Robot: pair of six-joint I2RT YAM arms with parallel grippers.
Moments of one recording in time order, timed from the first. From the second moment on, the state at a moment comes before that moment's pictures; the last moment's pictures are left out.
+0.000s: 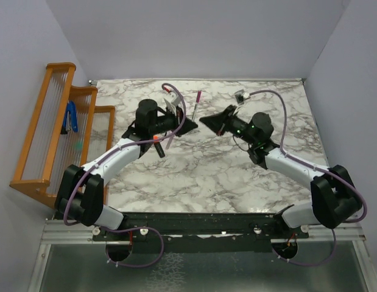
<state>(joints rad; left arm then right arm) -0.46 1.44 0.92 0.28 0.69 -0.27 0.49 1.40 0.81 0.78 -0.43 0.60</state>
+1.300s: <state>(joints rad) -0.38 1.34 0.88 0.38 0.89 -0.21 0.44 1.60 1.20 0.75 -0.64 0.63</state>
